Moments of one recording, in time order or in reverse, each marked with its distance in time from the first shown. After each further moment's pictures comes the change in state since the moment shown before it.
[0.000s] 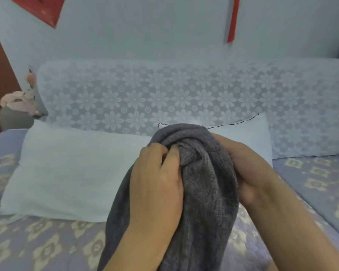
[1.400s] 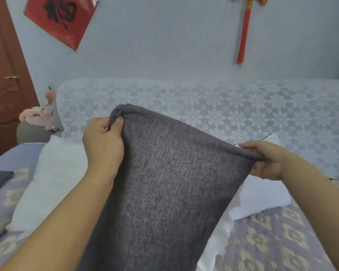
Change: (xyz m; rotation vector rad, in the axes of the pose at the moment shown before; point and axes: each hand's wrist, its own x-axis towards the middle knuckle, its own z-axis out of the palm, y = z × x) left_hand 0.123 -0.139 -0.022 -0.479 0.313 -0.549; right_hand 0.098 -0.056 -0.098 -0.240 0.438 0.284
